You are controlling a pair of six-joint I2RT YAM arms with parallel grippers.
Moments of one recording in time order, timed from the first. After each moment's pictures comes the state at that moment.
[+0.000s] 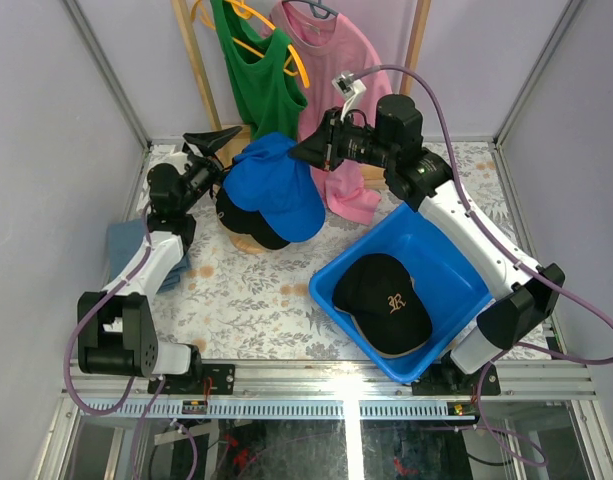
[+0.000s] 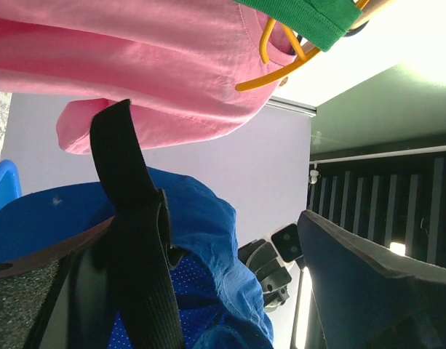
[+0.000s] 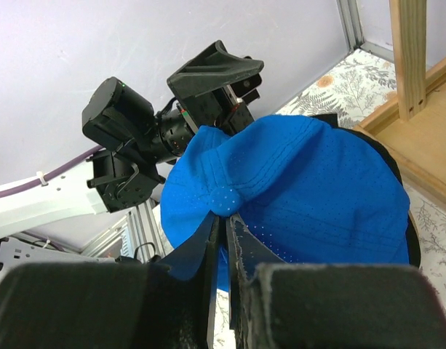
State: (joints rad) left arm -0.03 1.36 0.89 0.64 0.57 -2.01; right arm 0.60 1.60 1.72 -0.19 -0.57 0.46
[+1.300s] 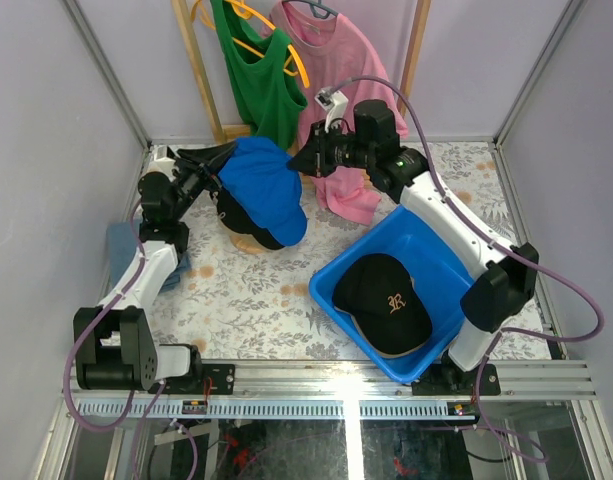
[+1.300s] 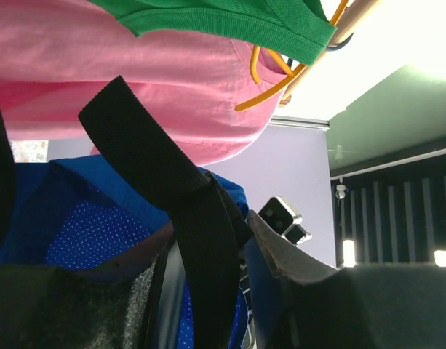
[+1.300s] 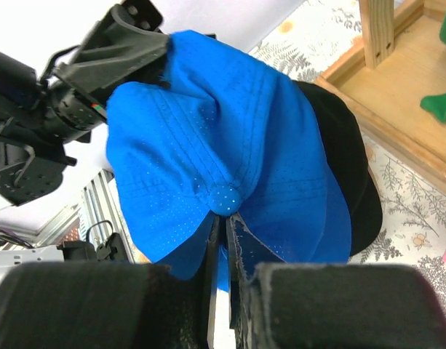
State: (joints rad) left arm 0.01 1.29 0.83 0.63 0.50 -1.87; right arm 0.59 1.72 1.75 -0.29 -0.54 0.34
